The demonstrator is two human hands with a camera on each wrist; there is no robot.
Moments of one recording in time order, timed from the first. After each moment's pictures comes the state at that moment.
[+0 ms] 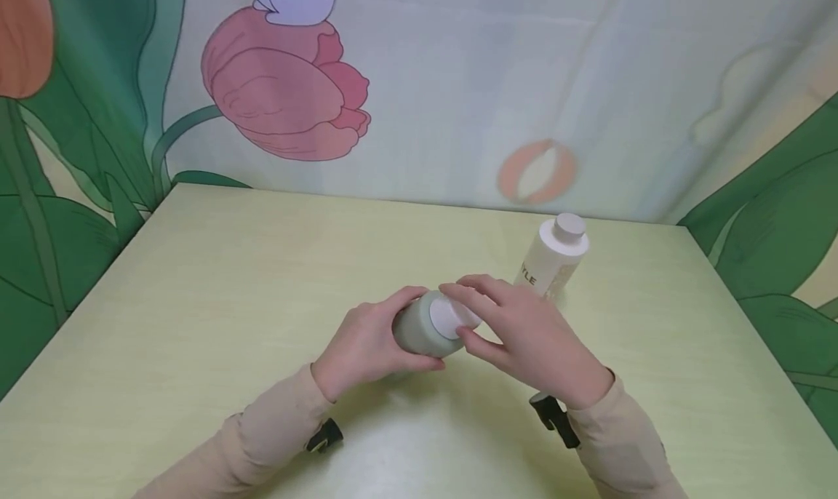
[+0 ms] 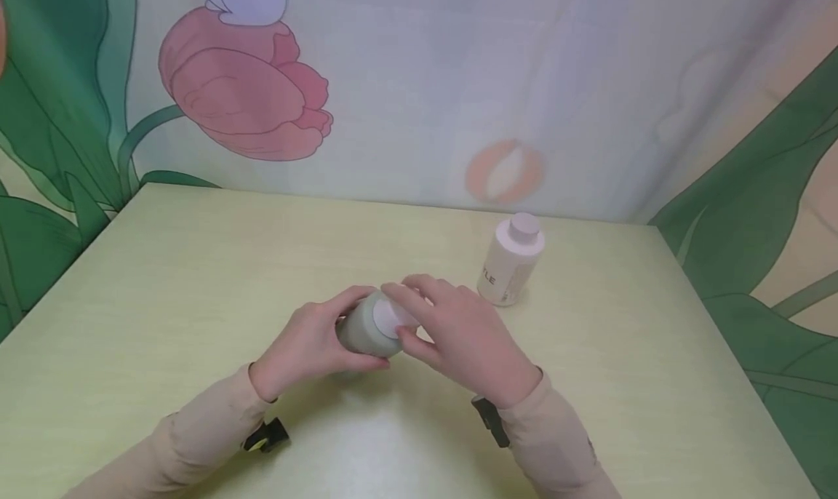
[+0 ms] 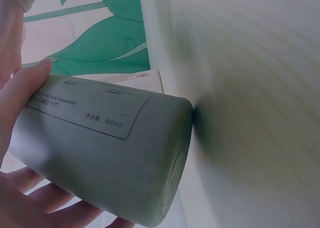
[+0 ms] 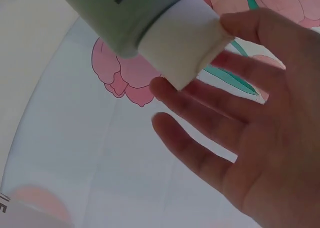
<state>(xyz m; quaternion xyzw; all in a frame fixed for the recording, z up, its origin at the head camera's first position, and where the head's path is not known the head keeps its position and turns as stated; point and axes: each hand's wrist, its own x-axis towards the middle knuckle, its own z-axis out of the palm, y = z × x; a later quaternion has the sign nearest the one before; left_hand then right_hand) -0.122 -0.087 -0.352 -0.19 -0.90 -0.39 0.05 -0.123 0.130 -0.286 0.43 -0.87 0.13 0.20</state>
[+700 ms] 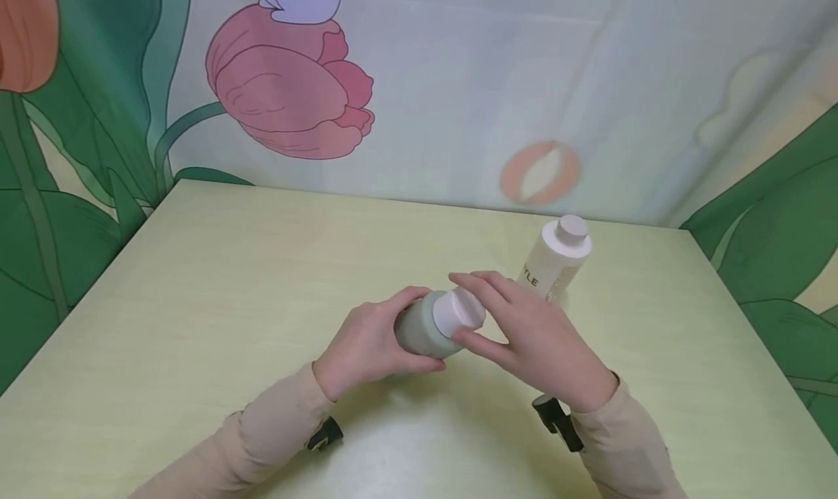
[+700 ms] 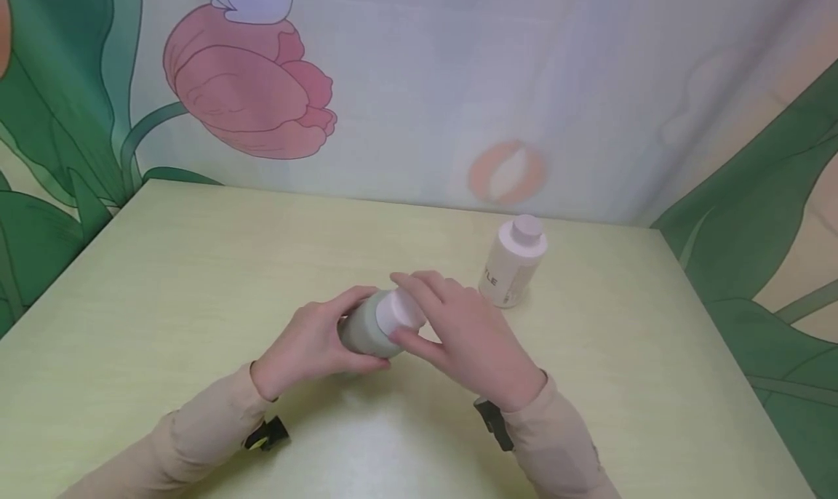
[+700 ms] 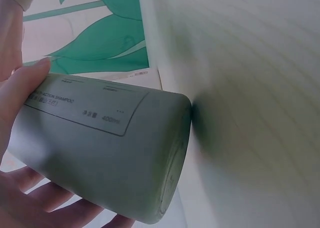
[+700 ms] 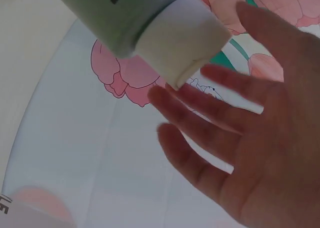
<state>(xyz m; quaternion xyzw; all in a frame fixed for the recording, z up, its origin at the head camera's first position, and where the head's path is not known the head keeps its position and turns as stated) -0.121 -0.088 -0.352 -0.20 -0.90 -0.39 0.06 -0.121 0.131 -0.283 0.40 -0.89 0.16 0.17</state>
